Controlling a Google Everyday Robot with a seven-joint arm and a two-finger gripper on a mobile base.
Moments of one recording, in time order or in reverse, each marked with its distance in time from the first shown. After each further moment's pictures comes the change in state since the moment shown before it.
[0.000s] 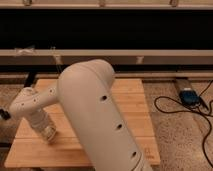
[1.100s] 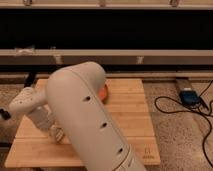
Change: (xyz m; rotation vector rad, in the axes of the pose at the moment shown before) arm 0.018 -0.001 0.013 0.021 0.230 -0.086
